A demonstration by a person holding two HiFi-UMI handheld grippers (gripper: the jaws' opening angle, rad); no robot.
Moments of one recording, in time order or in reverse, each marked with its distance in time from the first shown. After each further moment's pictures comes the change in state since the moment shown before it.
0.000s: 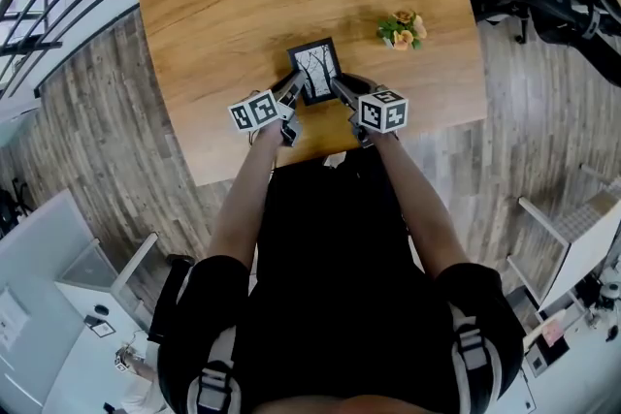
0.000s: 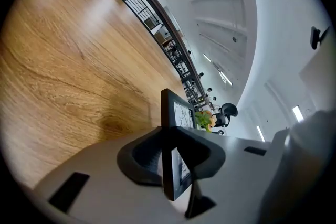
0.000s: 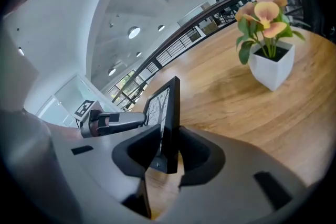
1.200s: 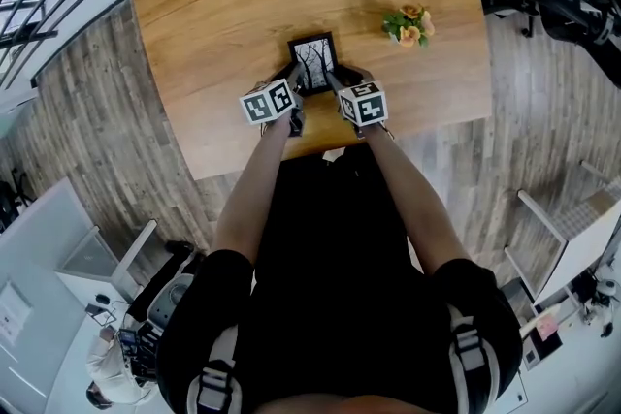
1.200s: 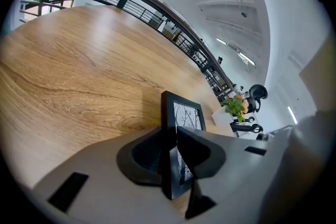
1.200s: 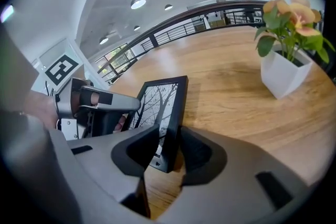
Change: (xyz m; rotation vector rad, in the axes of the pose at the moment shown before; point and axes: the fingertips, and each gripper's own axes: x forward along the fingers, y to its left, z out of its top) left arm 0.013 0.044 -0.008 0.154 0.040 0.312; right arm 0.036 -0.030 -0.031 -0.224 0.187 -0.211
